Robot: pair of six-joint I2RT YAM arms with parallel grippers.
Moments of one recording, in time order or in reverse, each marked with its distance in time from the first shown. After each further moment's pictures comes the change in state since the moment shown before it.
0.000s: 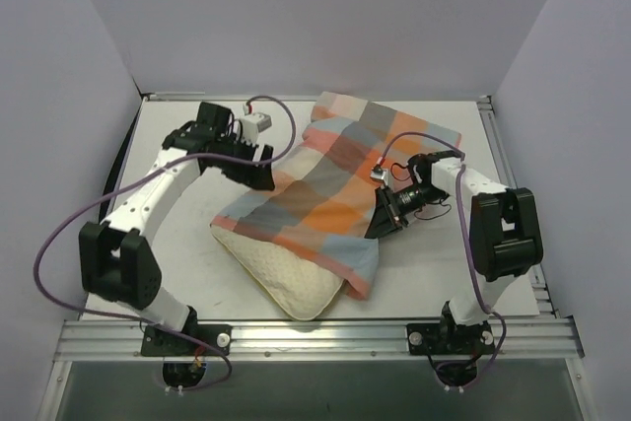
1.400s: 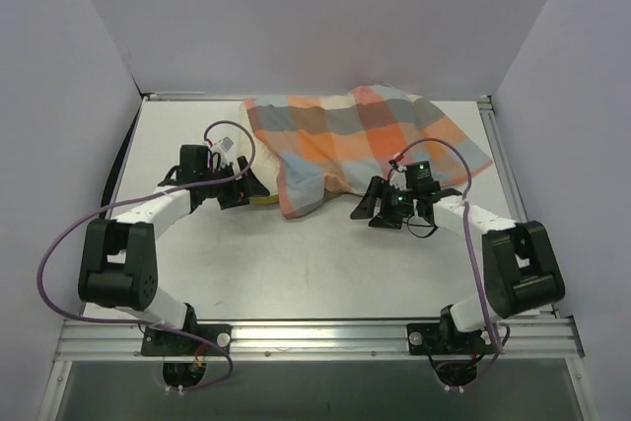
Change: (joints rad) left arm 0.152 -0.184 -0.679 0.654 0.182 -0.624; right arm 0.055 -0.312 -0.394 0.903 0.522 0.855
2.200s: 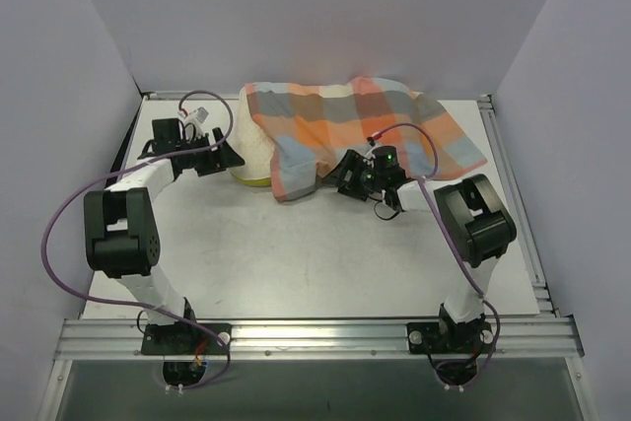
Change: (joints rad) left arm 0.197 0.264 0.298 -0.023 0.082 0.215; right arm 0.165 0.452 0.188 0.600 0.177 0.264
